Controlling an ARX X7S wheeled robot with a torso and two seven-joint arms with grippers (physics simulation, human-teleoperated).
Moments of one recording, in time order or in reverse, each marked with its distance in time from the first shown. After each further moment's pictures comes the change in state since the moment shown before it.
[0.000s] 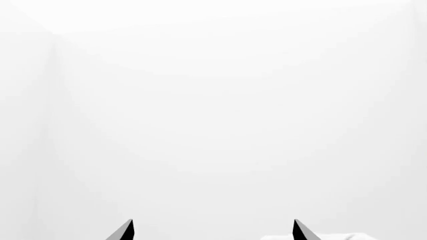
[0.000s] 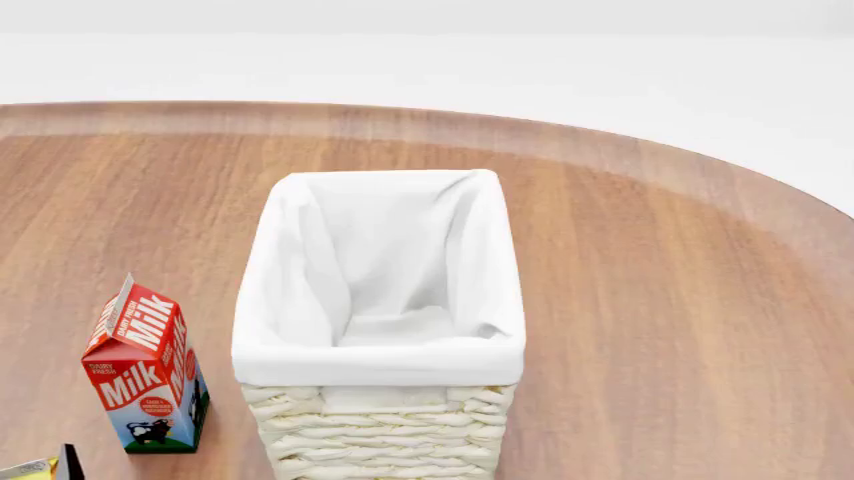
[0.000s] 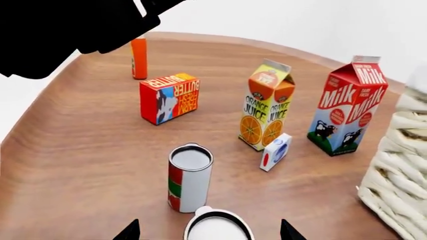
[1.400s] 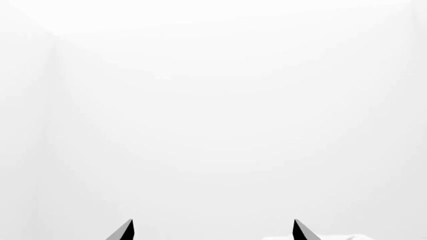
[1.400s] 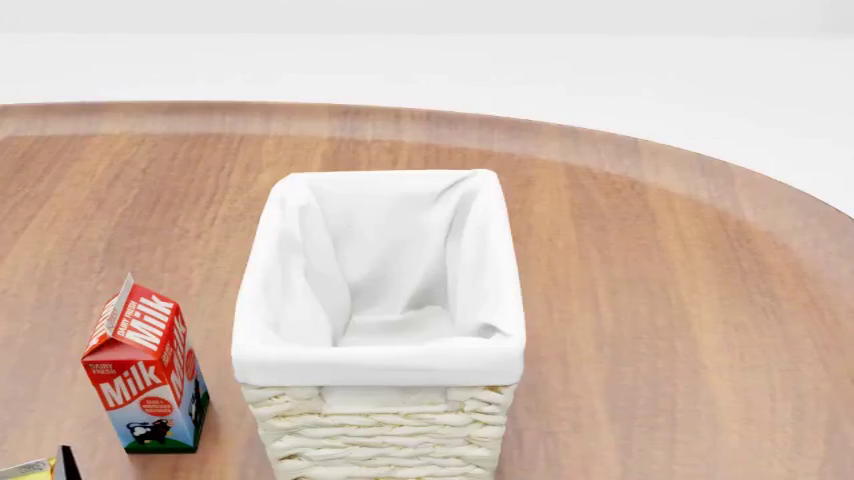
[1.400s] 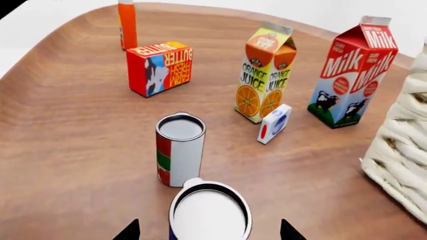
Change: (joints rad) left arm 0.002 -0.017 0.013 0.007 0.002 0.004 -0.023; right arm 0.061 -0.070 -0.039 0.111 -0.067 0.047 0.021
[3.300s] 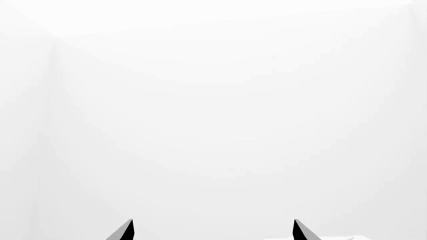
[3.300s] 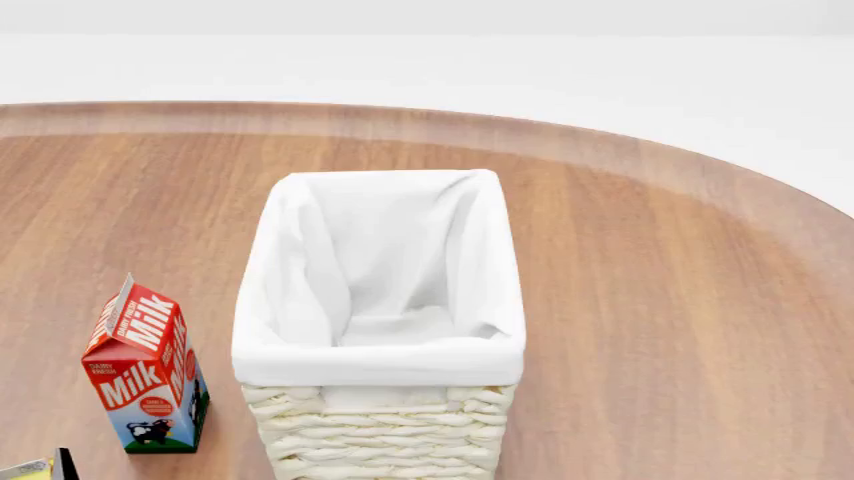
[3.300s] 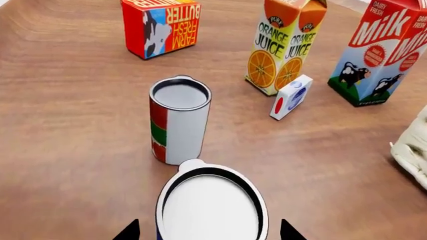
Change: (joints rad) left arm 0.003 -0.018 0.016 0.014 0.003 -0.003 -0.023; right arm 0.109 -0.106 -0.083 0.111 -0.122 0.104 0.019
